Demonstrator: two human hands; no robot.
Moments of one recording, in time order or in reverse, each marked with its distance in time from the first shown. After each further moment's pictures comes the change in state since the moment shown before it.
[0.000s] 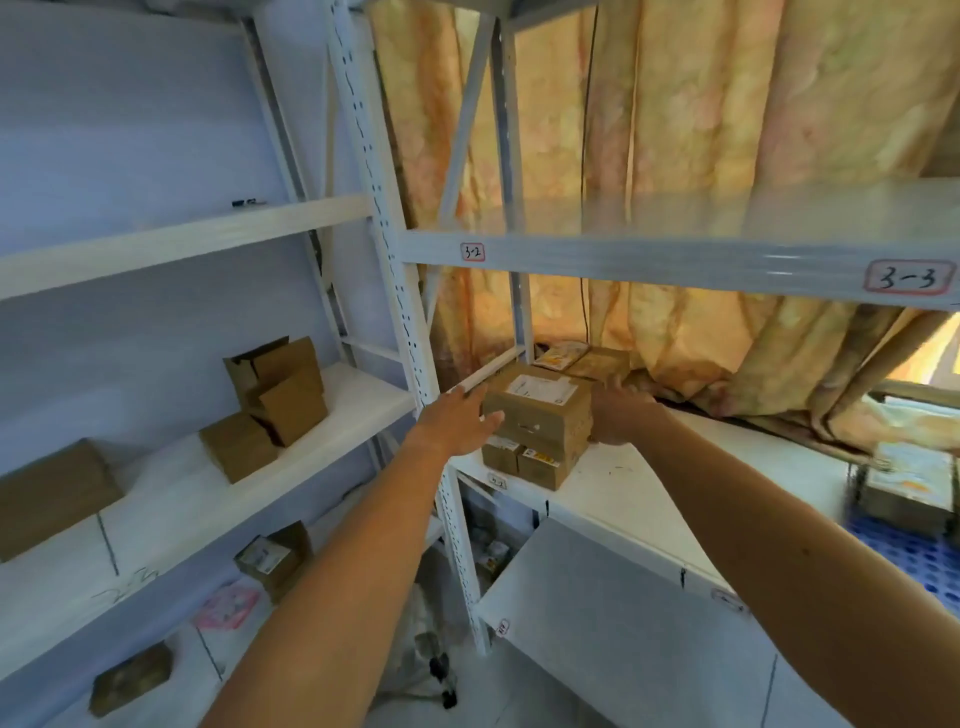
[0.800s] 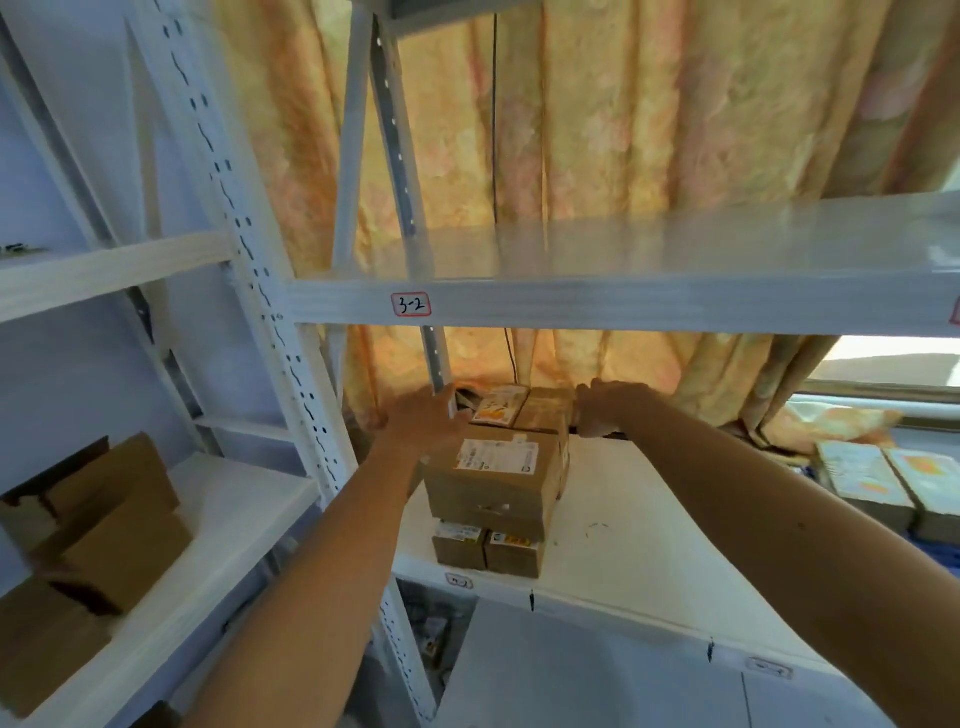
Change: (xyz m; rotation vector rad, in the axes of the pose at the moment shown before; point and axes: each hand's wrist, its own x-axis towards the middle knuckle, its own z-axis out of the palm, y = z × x) left_hand 0.215 -0.027 -0.005 0.006 0.098 0.301; right_hand 0.125 0.023 -0.036 -0.156 -0.102 0.340
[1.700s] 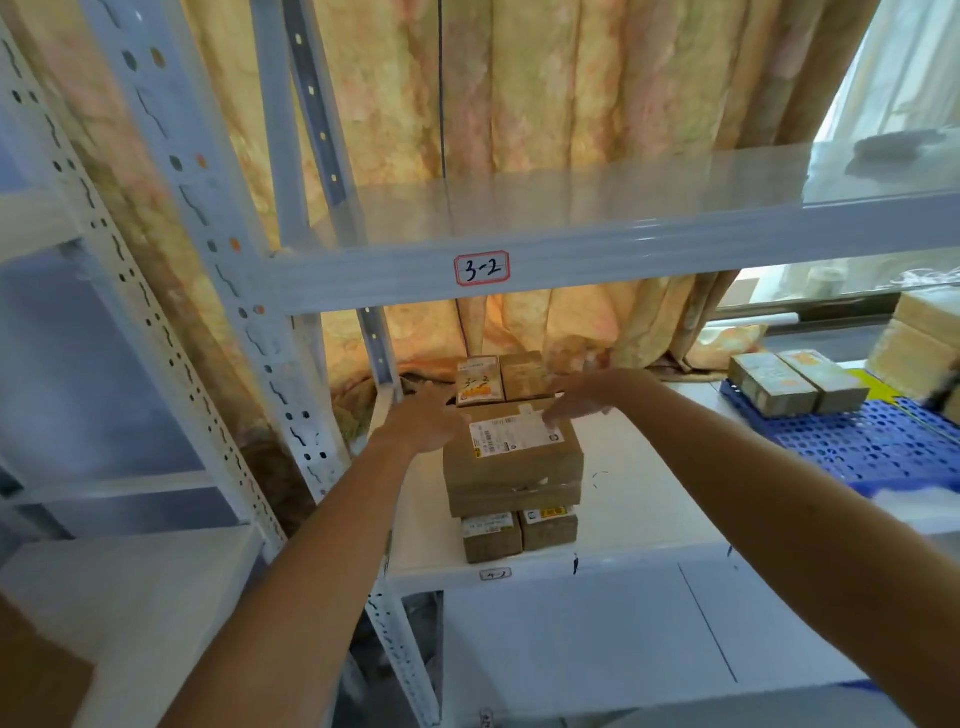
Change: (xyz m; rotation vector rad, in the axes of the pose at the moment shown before) left_hand 0.084 -0.080 0.057 -0.175 -0.279 0.346; right_hand 0.032 -0.087 0.013 0.333 -0.246 0.257
